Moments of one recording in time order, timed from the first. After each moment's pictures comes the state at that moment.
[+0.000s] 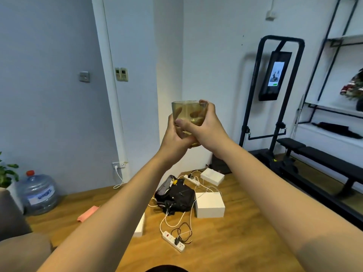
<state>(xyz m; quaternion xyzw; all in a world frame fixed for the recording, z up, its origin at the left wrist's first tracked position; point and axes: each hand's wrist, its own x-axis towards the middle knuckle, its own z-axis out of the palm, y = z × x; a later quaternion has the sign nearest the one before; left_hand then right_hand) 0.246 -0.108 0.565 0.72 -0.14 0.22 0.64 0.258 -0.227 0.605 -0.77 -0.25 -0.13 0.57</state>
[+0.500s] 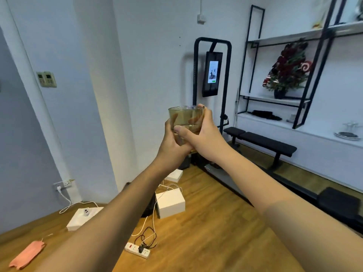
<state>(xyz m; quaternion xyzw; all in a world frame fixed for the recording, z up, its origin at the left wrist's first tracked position) 0.242 -0.278 0.560 0.72 -0.25 0.13 0.64 0.221 -0.403 0.595 -0.82 -0.15 -0.21 0.51</state>
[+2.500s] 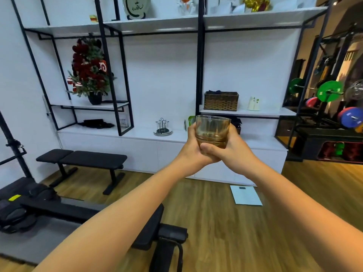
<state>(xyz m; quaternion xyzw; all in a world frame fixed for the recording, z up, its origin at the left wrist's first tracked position) 0.201 -1.570 0.505 0.63 -0.54 -0.17 0.54 0.059 -1.635 0.538 -0.82 0.21 -0.38 0.38</state>
